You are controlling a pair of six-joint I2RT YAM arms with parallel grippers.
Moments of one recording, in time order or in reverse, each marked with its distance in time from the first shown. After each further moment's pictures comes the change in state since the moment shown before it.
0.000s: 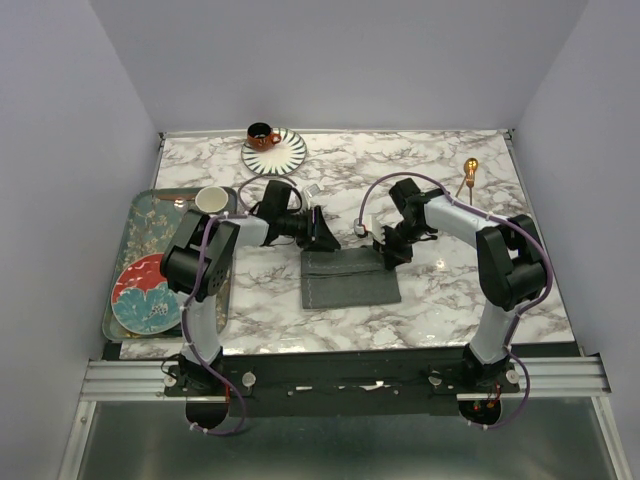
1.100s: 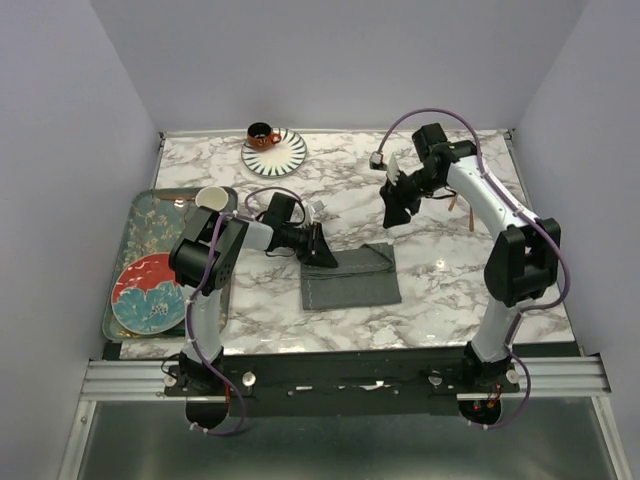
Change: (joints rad) left arm -0.013 0.043 -0.026 -0.066 0.037 0.077; right arm -0.109 -0.030 0.410 -0.266 -0.158 0.241
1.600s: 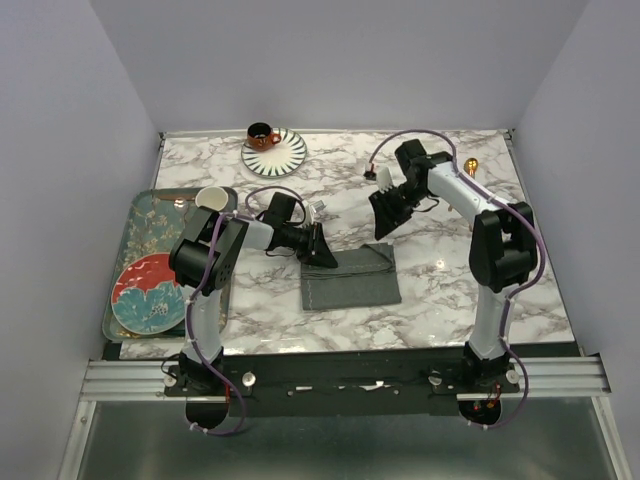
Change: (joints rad) left arm -0.001 0.000 0.013 -0.029 0.000 0.037; right arm 0.024 0.184 0.029 0.105 0.101 0.408
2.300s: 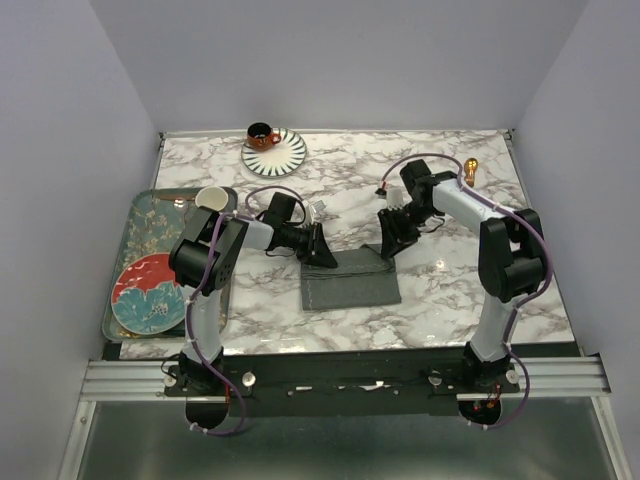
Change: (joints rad) left arm 0.000 0.000 0.000 0.001 0.000 0.008; right arm -0.004 -0.101 -0.271 0.083 0.050 0.288
